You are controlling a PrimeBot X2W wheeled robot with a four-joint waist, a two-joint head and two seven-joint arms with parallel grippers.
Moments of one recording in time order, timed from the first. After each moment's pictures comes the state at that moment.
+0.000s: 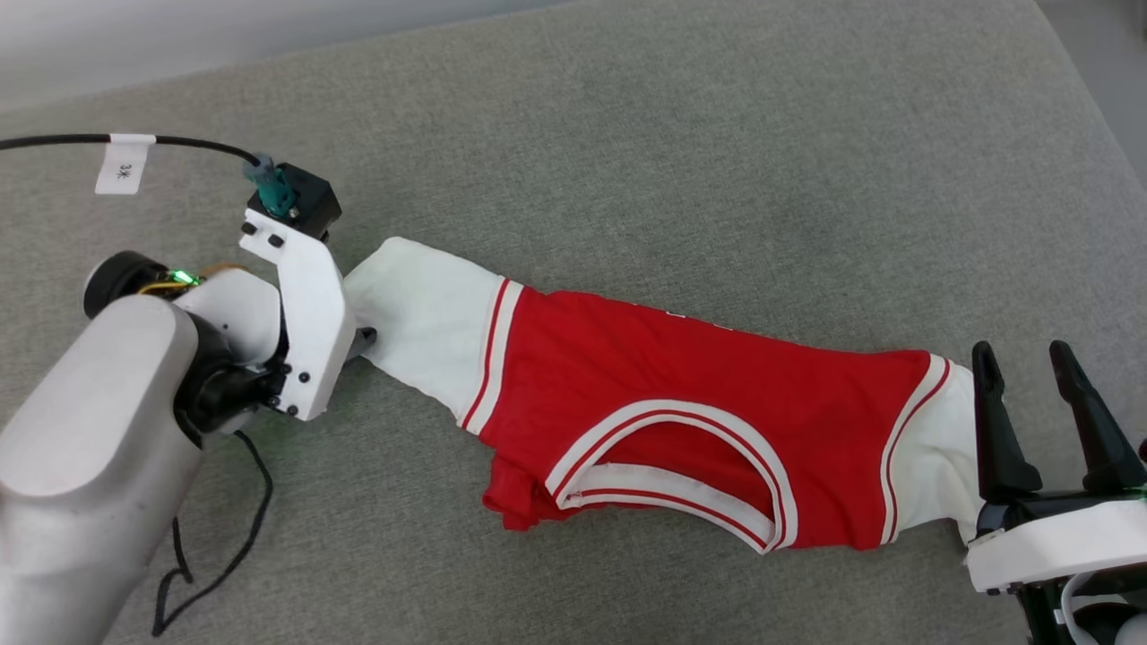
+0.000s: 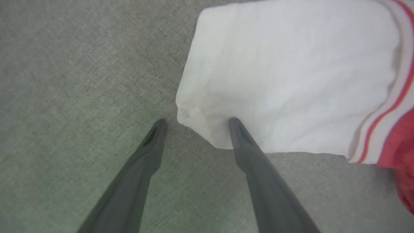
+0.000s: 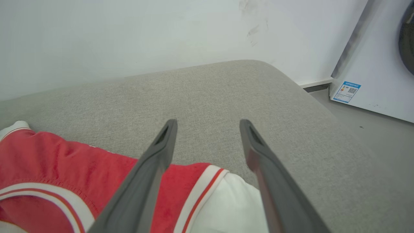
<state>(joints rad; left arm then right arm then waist) -0.76 0.58 -0.59 0.31 -0.71 -0.13 0.89 0.00 -0.06 -0.12 -0.20 0.21 0.13 0.02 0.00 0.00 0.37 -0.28</state>
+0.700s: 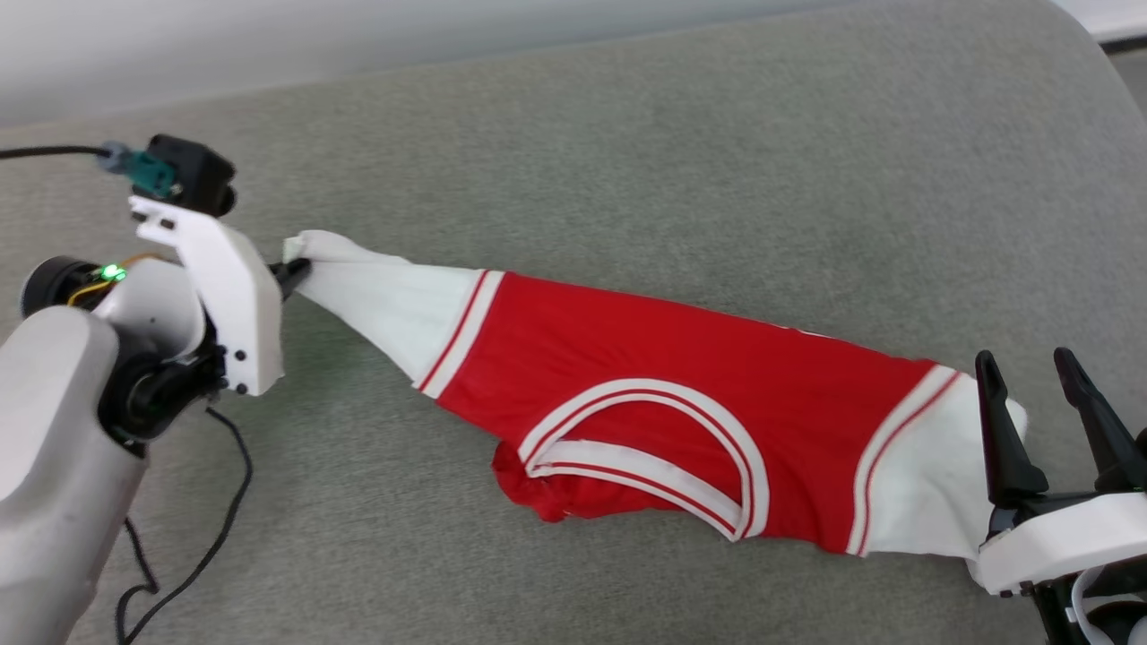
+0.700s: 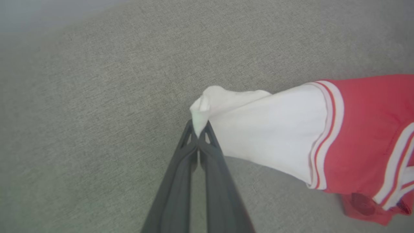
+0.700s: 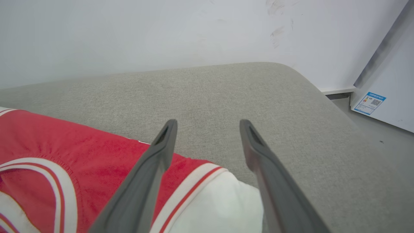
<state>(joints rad) -0.72 0.62 -0.49 0.32 -0.82 -0.10 0.64 -0.01 -0.09 -0.12 -0.17 0.18 0.13 0.06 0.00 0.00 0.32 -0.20</state>
